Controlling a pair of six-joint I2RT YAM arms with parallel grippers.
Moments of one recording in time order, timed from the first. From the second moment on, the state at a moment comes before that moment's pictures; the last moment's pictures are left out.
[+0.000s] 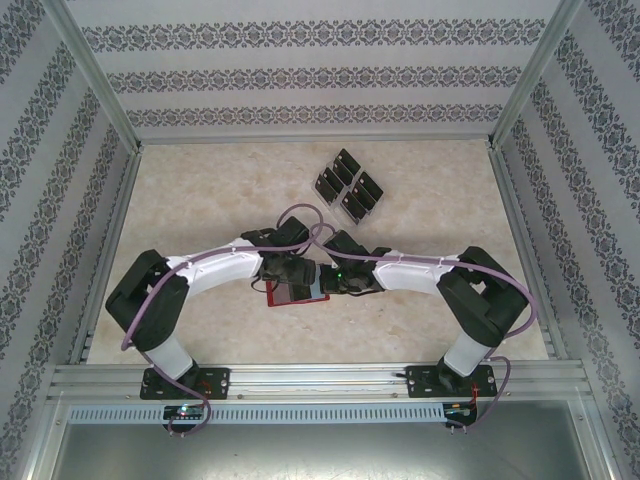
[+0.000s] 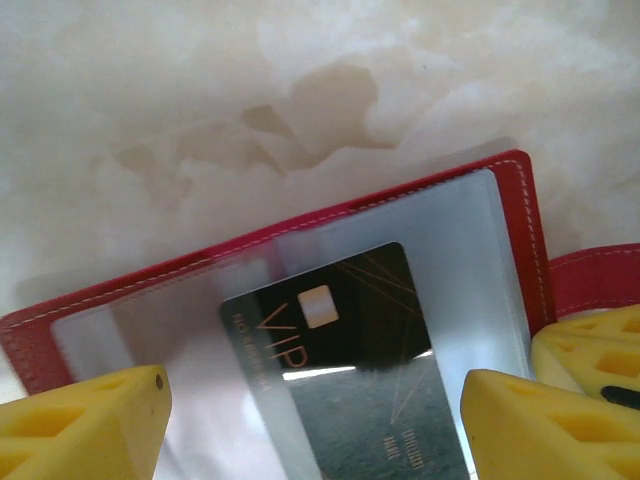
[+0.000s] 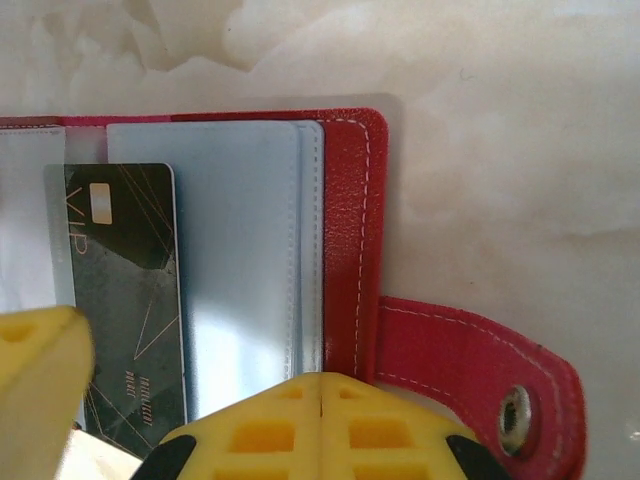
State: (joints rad) left arm -0.71 1.67 1.03 -0.58 -0.01 -0.62; right arm 0.79 1.68 0.85 -0.24 -0.17 0.74
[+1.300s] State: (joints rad) left arm -0.73 1.73 1.05 -0.68 -0.15 -0.61; right arm 0.77 1.68 0.82 -0.20 -0.17 0.79
